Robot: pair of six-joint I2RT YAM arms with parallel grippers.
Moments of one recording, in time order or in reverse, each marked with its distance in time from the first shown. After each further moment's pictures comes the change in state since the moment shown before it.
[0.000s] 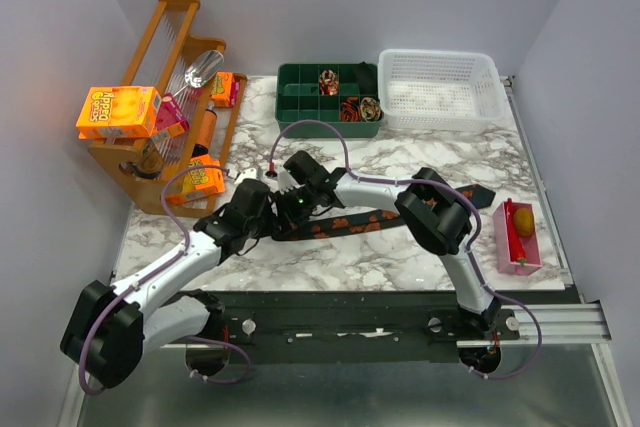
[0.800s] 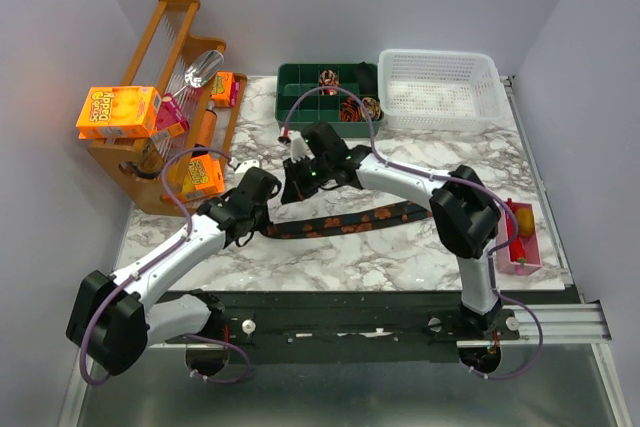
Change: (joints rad) left arm -0.018 0.076 0.189 -0.293 -0.192 0.100; right arm -0.081 -0.153 0.026 -0.029 0.032 -0.030
